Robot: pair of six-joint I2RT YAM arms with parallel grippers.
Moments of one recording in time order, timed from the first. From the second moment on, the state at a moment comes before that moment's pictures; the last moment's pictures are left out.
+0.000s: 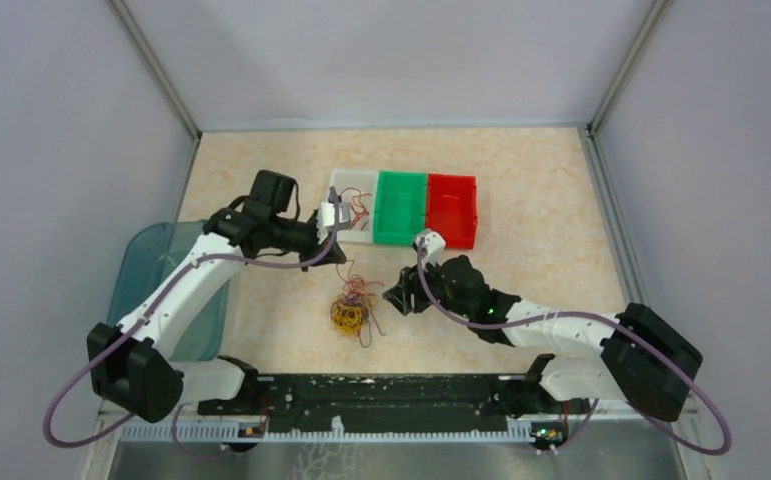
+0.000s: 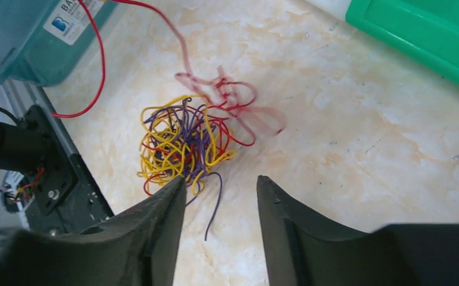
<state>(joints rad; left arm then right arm) -0.43 1.28 1.11 -0.73 0.76 0.70 0.91 1.18 0.43 0.40 -0.07 0.43</state>
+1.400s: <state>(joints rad) -0.43 1.02 1.48 -0.55 0.76 0.49 1.00 1.50 0.36 0.99 -0.06 0.44</state>
